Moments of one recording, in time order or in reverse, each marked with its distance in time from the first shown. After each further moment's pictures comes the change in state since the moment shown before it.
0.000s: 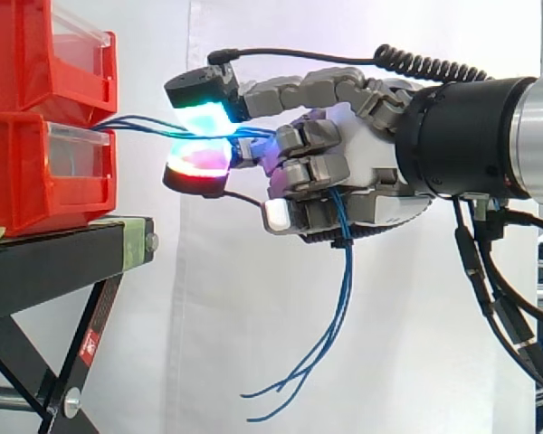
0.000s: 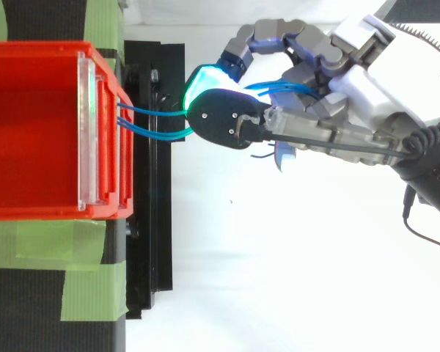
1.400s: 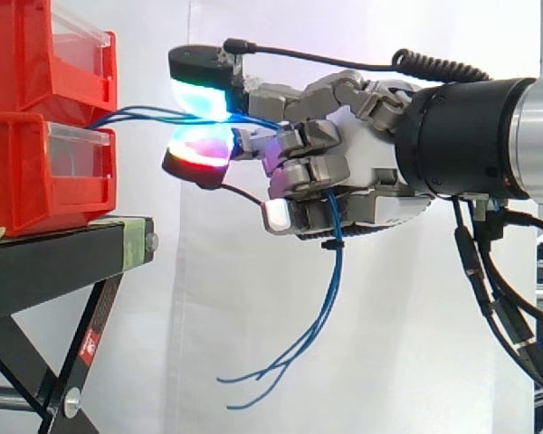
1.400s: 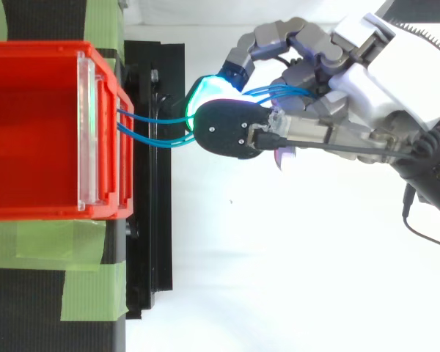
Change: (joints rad) arm -0.002 0.000 0.000 0.001 0.000 0.000
